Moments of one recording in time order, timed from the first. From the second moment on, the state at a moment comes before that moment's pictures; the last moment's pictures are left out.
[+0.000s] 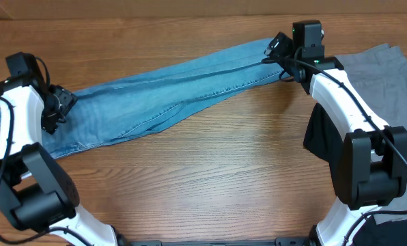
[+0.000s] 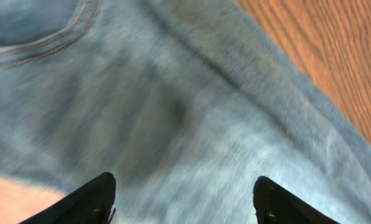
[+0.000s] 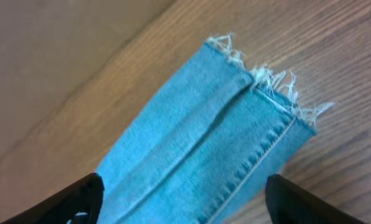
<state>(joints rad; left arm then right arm) 0.42 1.90 1.47 -0.89 -0.04 -0.62 0.12 1.93 1.47 -0.35 0.01 0.73</state>
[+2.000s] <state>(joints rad) -0.08 2.26 1.73 -0.85 0.17 -0.39 0.12 1.96 1.47 -0.52 -0.14 0.65</state>
